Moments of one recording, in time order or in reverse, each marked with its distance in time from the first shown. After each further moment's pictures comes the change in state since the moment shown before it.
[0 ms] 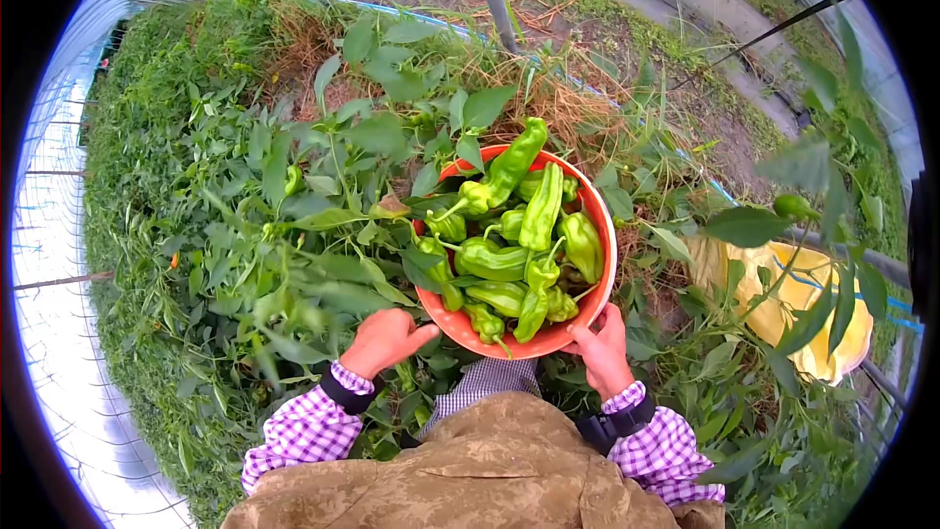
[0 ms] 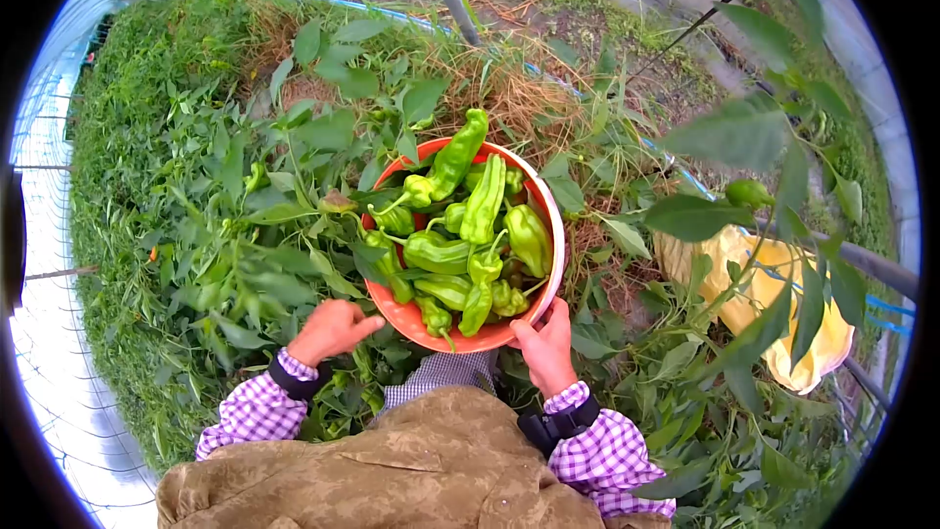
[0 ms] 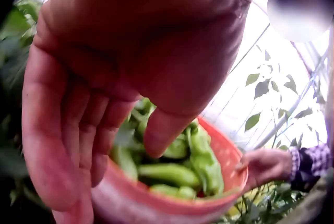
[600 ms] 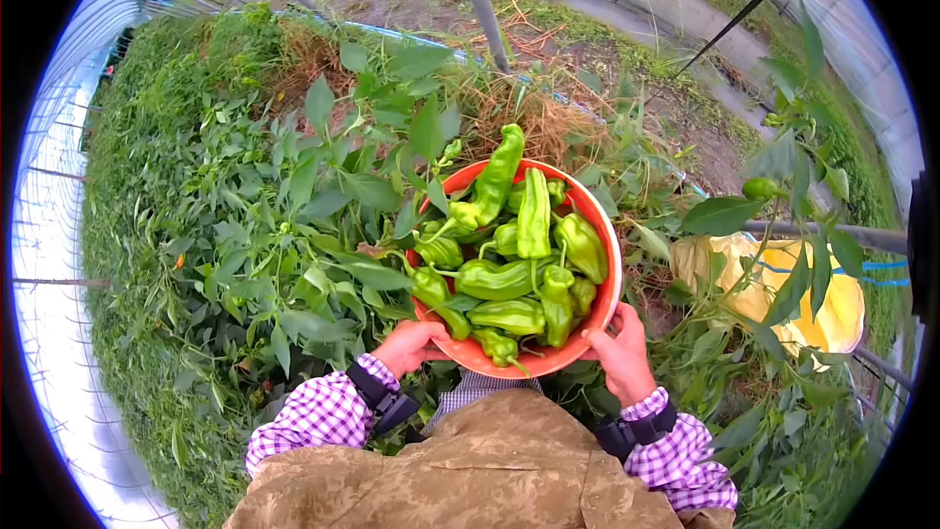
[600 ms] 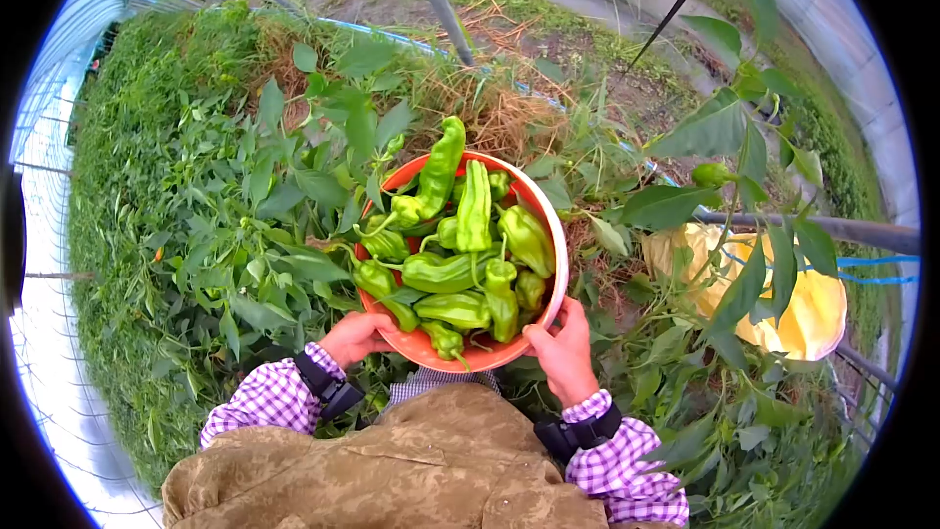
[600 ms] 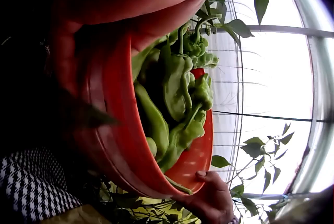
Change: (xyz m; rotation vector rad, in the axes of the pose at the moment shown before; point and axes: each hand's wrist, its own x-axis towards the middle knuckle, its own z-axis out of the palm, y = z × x) left_hand 0.042 -0.016 0.061 -1.538 -0.177 -0.416; right_hand -0.007 -0.029 -0.006 -0.123 -0.017 -0.103
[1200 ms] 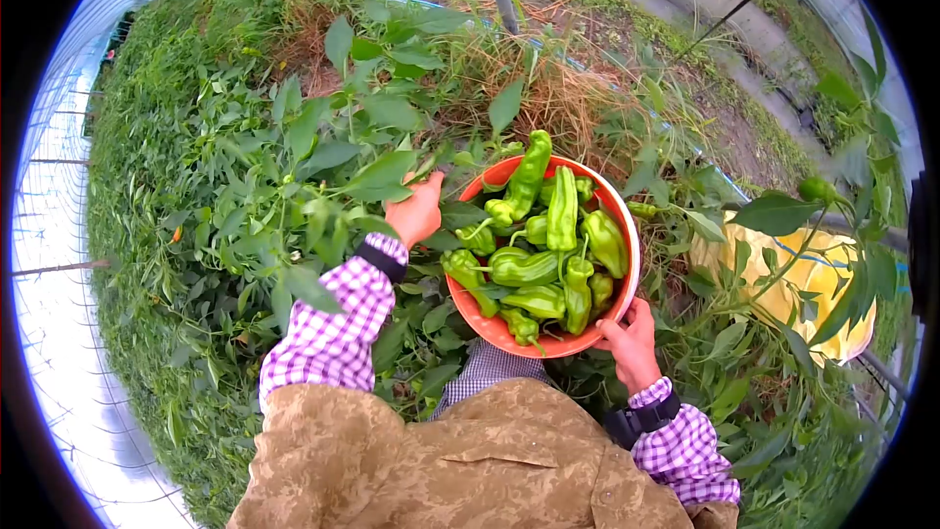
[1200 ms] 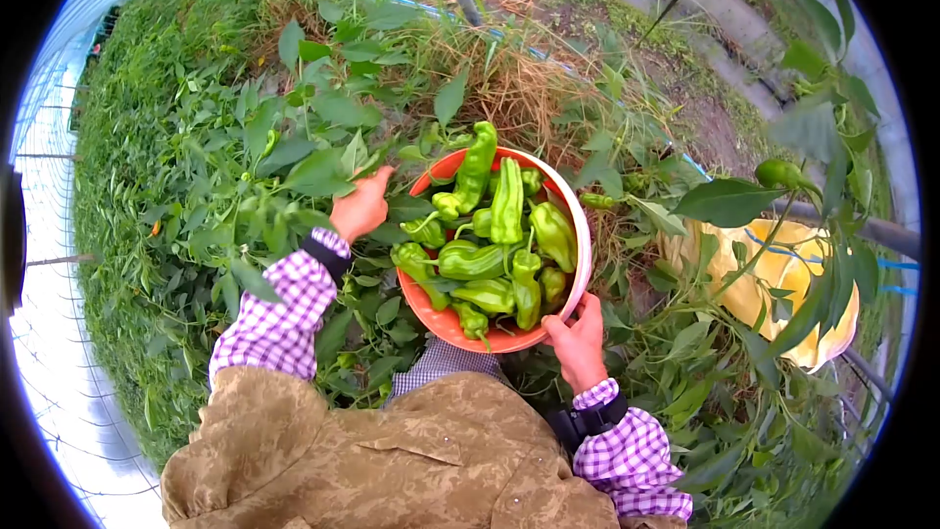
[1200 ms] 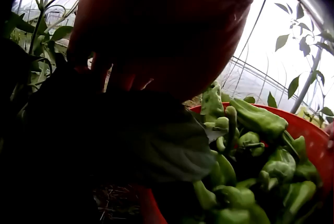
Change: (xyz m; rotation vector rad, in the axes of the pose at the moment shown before) left_hand 0.042 0.155 -0.012 1.486 0.455 0.934; right_hand 0.005 0.010 0.016 -0.044 0.073 0.116
